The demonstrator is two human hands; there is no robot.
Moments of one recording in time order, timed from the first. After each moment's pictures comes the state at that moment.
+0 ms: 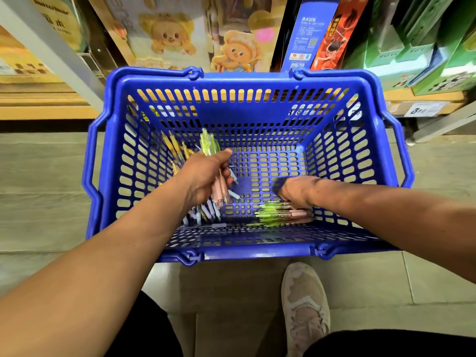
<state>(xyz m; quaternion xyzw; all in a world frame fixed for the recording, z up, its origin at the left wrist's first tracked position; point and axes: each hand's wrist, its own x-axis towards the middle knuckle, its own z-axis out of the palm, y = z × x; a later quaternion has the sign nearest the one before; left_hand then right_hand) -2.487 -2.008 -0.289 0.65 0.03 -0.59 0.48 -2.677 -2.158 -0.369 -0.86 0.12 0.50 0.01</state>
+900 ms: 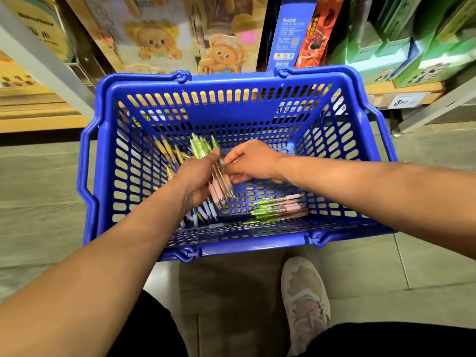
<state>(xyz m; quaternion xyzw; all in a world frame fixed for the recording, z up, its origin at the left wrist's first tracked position) -2.493 -2.010 -0.292 0.65 0.06 -0.57 0.50 -2.599 -2.121 -0.304 -0.66 0.39 0.09 0.63</state>
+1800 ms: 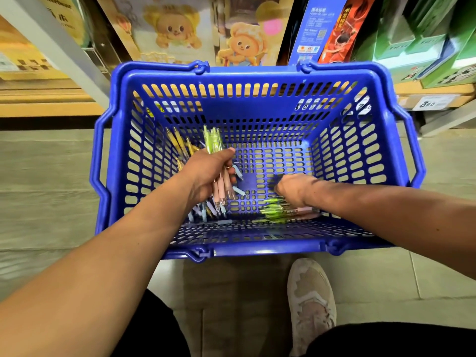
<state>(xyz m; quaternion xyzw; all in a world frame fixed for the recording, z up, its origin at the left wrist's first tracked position) -2.480 -2.002 -0.295 0.66 0.01 -0.59 0.46 -2.661 -2.140 -0.383 -0.86 0.18 0.47 0.06</state>
